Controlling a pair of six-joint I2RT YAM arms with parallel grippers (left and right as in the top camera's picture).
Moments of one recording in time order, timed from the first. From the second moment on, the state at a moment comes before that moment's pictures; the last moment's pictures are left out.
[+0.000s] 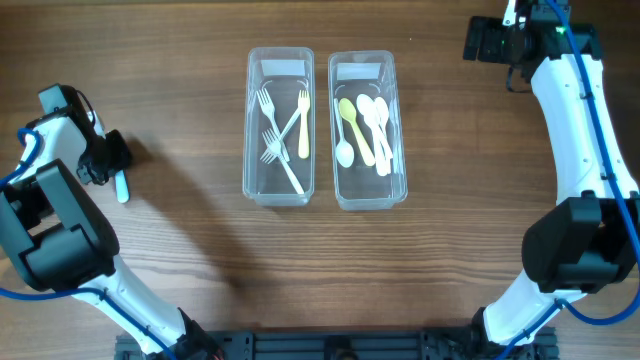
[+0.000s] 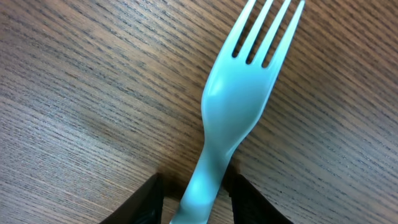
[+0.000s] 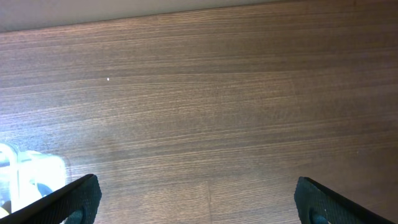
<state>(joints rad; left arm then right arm) 0.46 2.04 1.36 -0.72 -0.02 -0.09 -0.03 1.89 1.79 -0.81 0.14 0.06</state>
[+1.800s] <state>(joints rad) -0.31 2.05 1.80 -0.97 0.10 -0.34 -0.03 1.89 1.79 -0.81 0.14 0.06</state>
